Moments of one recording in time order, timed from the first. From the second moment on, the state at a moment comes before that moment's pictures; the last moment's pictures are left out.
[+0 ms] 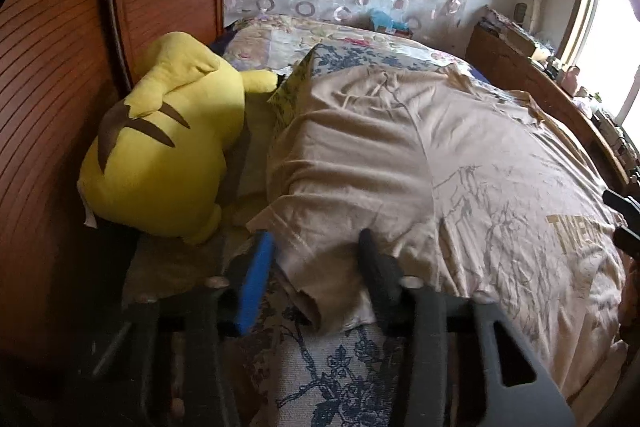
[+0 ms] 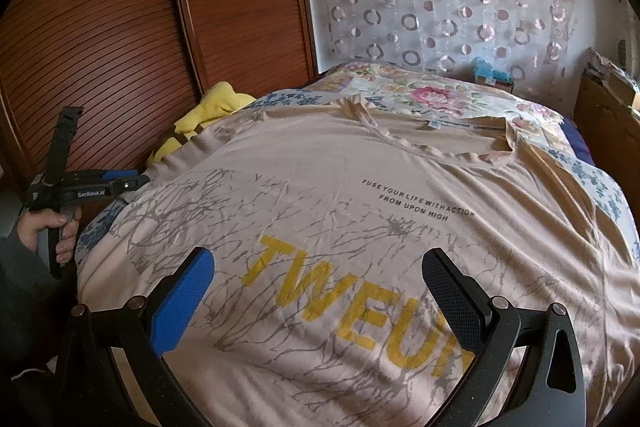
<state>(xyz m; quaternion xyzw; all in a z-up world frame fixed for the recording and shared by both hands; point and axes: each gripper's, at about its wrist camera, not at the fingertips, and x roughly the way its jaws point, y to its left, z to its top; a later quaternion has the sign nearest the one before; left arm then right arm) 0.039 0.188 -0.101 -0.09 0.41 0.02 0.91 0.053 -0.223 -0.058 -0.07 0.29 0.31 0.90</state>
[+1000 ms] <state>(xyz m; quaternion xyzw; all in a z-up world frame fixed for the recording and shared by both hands) 0.040 0.070 -0.010 0.01 0.30 -0.10 0.95 0.037 -0.233 -0.072 -0.05 0.28 0.28 0.92</state>
